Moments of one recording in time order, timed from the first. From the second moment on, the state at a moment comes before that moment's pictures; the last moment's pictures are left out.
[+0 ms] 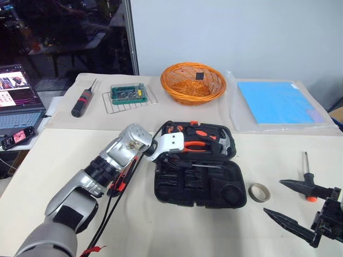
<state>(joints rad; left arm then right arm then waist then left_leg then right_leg) -0.91 0.51 -0.61 0.21 -0.03 0.48 -1.24 0.69 -0.70 -0.86 -0.81 0.73 0.36 1.03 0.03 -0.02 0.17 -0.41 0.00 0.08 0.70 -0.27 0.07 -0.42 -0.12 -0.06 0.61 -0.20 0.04</state>
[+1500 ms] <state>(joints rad) -0.61 0.27 -0.33 0.13 -0.09 0.50 -0.82 0.65 -0.67 -0.73 -0.83 0.68 0.39 0.87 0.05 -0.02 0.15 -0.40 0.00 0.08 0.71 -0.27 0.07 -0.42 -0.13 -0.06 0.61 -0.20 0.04</state>
